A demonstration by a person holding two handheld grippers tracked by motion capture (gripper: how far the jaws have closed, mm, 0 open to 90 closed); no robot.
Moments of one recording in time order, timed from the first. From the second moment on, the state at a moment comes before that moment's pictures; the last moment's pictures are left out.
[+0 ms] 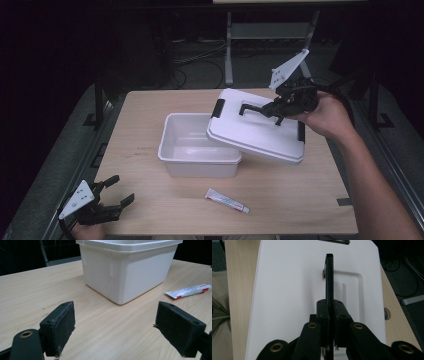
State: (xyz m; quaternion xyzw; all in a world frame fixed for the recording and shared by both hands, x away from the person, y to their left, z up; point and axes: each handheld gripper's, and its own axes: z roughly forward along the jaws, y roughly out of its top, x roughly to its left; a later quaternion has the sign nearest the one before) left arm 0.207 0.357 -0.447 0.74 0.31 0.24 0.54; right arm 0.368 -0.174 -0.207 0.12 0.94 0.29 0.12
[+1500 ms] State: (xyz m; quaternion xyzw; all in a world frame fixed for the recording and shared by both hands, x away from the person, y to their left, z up) left arm 0.209 0.354 -0.447 0.75 0.31 0.24 0.54; right arm 0.338 -0.276 -0.273 0.21 0.93 0.29 0.11
